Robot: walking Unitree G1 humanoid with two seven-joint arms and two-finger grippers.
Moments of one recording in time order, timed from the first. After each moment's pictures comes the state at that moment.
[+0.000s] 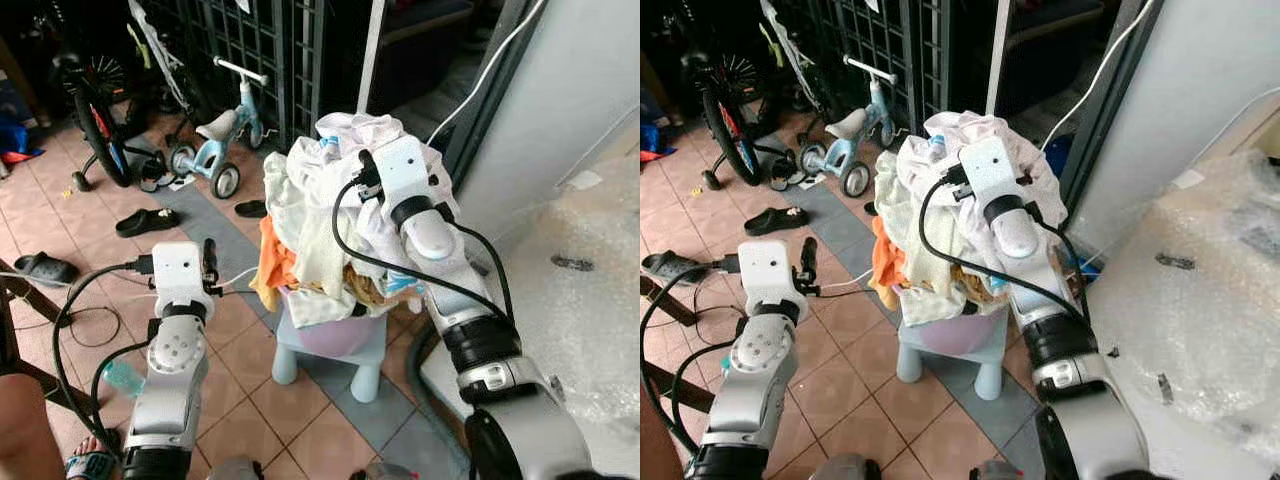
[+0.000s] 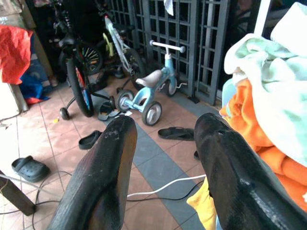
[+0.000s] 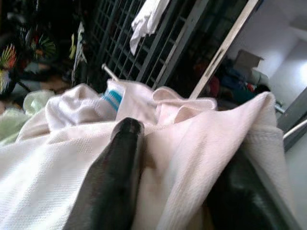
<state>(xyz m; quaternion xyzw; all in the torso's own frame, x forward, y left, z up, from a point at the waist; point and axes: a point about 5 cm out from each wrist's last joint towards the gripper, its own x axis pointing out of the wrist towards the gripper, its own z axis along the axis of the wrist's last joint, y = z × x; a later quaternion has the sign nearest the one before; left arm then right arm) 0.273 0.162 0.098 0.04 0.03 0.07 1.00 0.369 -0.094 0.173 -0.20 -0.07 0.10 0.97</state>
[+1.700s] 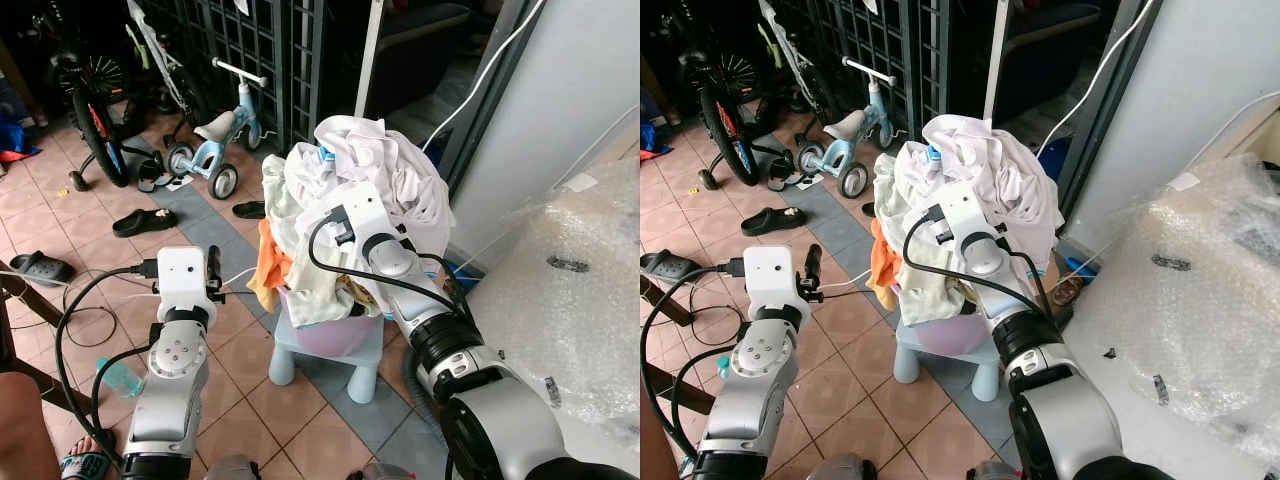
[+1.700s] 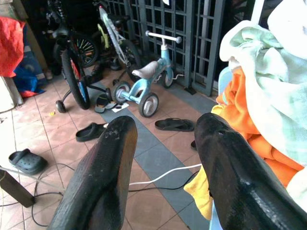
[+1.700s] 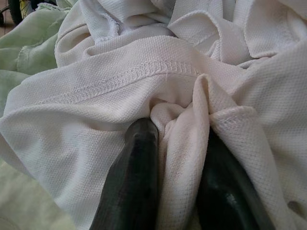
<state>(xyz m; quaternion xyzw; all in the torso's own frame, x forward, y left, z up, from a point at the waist) 0.268 0.161 0.093 0.05 0.05 0.06 1.00 0.364 -0.073 0.111 -0.17 0.10 0.12 0.97</state>
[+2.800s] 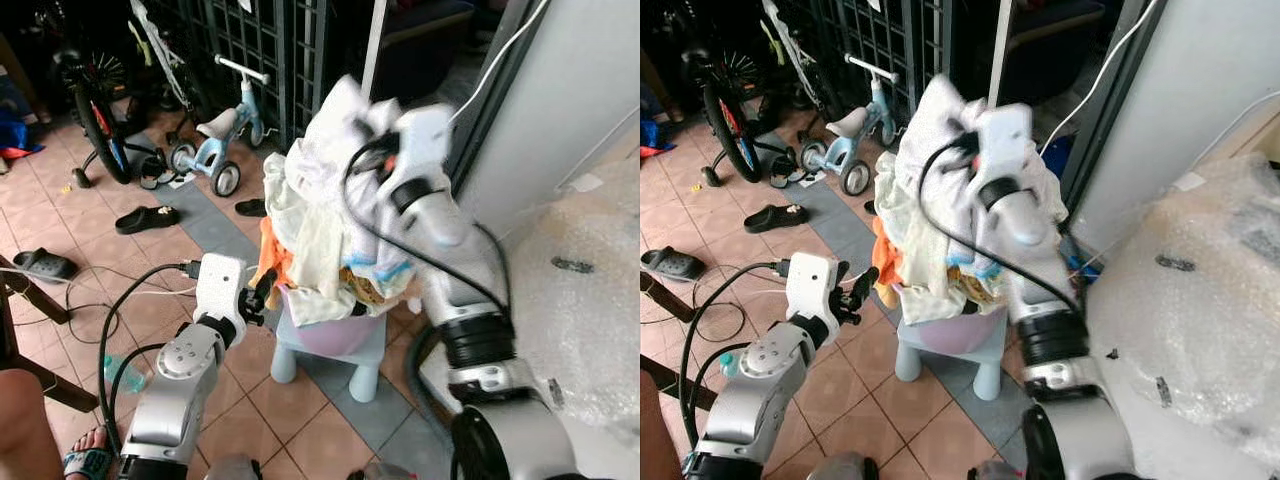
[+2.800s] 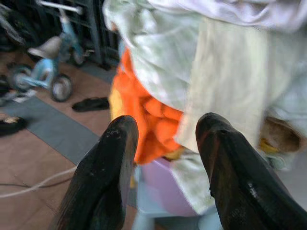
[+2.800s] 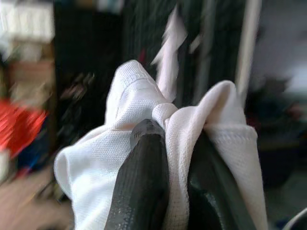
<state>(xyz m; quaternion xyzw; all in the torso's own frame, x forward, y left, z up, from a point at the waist) 0.266 0.132 0.088 0.02 0.10 -0.15 0.98 0.347 -0.118 0.244 0.01 -0.22 0.14 0.97</state>
